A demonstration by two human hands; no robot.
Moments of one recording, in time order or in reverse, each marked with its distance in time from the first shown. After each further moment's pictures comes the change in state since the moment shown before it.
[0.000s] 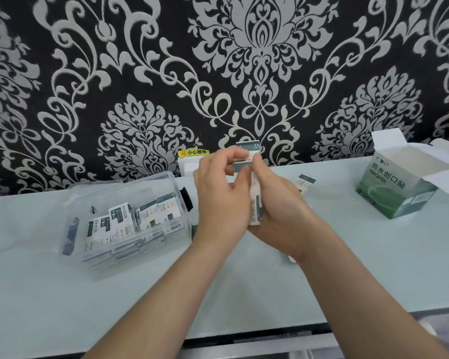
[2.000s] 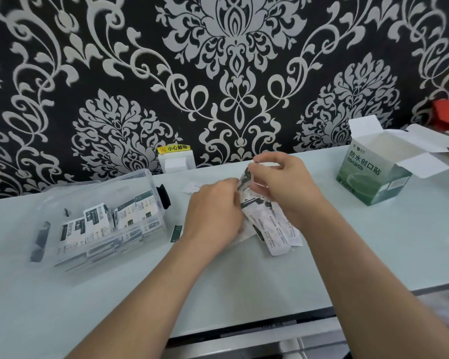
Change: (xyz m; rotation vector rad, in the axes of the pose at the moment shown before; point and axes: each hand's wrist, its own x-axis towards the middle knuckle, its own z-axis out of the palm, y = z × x) left_hand -0.005 -0.015 0.011 0.764 -0.424 0.109; right_hand 0.012 -0.018 -0.050 -0.453 0.405 -0.198
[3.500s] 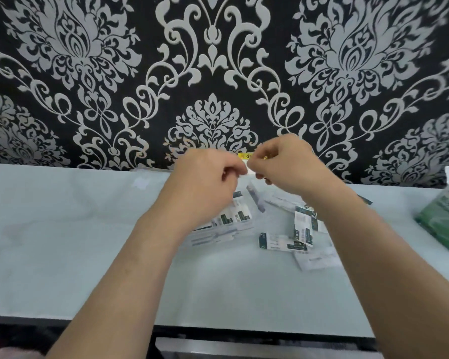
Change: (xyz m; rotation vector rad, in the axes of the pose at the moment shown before) left_hand -0.037 -0.120 -0.143 -0.166 0.204 0.044; right_hand -0.036 -0.067 0.155 -0.850 -0.221 -0.358
